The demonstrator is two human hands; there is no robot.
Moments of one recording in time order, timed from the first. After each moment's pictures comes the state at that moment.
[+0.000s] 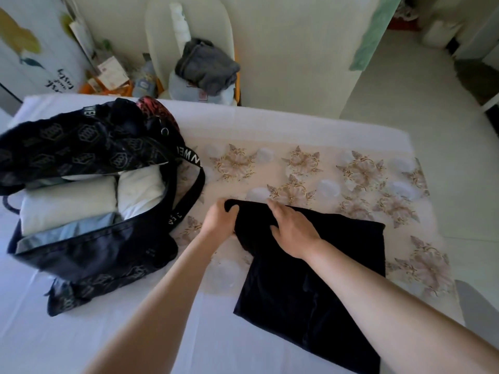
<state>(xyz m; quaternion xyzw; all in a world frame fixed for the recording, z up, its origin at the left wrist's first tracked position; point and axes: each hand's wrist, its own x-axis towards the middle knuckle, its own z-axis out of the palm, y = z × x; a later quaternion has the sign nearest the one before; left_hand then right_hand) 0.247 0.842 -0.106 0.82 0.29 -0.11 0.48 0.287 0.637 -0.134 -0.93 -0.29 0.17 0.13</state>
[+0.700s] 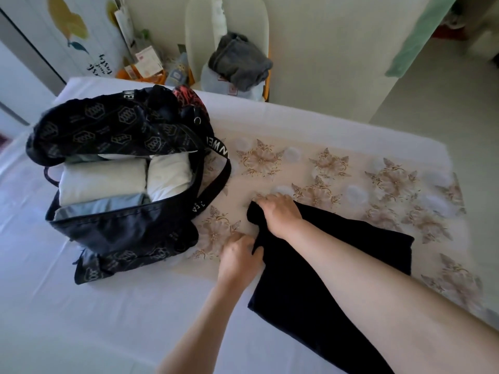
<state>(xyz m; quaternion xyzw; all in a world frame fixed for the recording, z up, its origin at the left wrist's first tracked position) 0.152 0.813 -0.136 0.91 0.24 -0.05 0.34 0.302 0.728 -0.126 -0.91 -0.38 0.14 0.00</state>
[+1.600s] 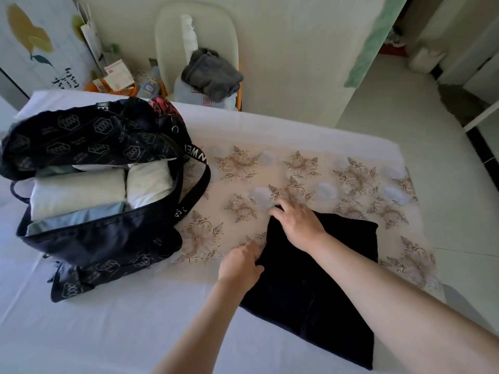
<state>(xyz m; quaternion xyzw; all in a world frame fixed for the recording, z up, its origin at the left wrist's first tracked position) 0.152 0.787 -0.125 0.94 0.11 -0.17 0.27 0.283 0.633 -0.115 -0.92 -0.38 0.08 -0.01</state>
